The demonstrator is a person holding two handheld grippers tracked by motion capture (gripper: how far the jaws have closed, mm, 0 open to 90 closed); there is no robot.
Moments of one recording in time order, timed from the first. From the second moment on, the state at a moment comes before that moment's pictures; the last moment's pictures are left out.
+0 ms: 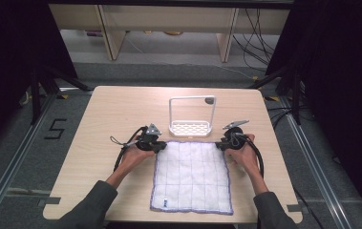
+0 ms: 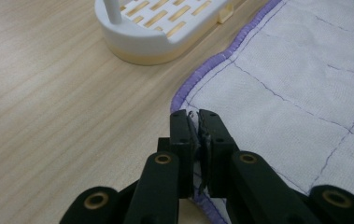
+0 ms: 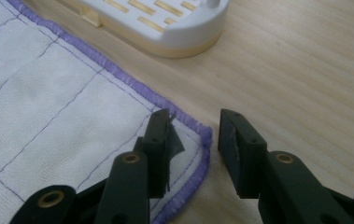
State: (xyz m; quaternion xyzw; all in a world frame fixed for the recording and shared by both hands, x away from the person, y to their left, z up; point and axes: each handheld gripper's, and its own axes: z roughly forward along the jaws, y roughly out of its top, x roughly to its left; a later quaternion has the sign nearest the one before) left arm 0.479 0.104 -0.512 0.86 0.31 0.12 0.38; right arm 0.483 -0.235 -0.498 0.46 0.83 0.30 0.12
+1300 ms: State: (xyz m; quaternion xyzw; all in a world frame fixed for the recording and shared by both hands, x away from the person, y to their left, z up) left arm 0.474 0.109 -0.489 0.85 0.30 0.15 0.41; right arm 0.474 -0.244 -0.460 0.40 0.82 0.38 0.16
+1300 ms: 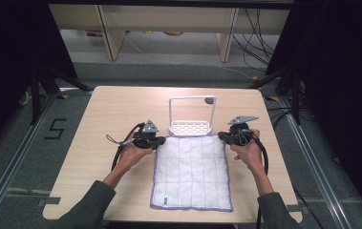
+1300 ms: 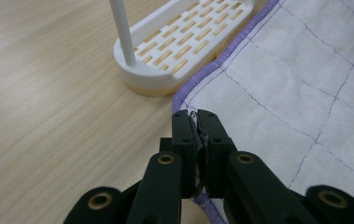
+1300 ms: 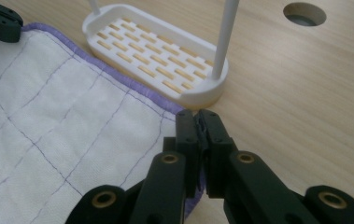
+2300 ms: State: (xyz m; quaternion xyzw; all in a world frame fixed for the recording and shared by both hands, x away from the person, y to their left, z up) left arm 0.462 0.114 -0.450 0.82 0.28 0.18 0.46; right arm 0.459 -0.255 -0.422 0.38 0.79 0.44 0.19
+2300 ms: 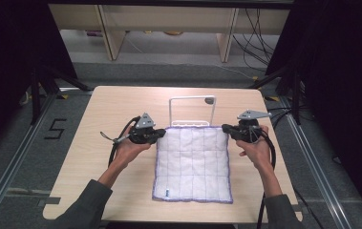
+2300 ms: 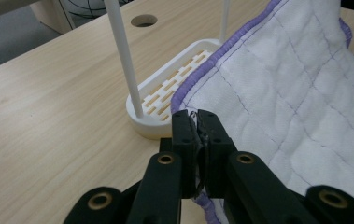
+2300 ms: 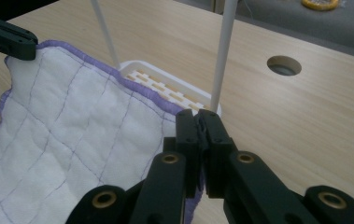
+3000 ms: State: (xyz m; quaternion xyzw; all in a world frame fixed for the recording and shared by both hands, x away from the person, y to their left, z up) left arm 0.380 0.124 -0.451 0.85 0.21 0.17 0.46; right arm 0.373 -0.259 -0.414 0.33 0.82 0.44 0.18
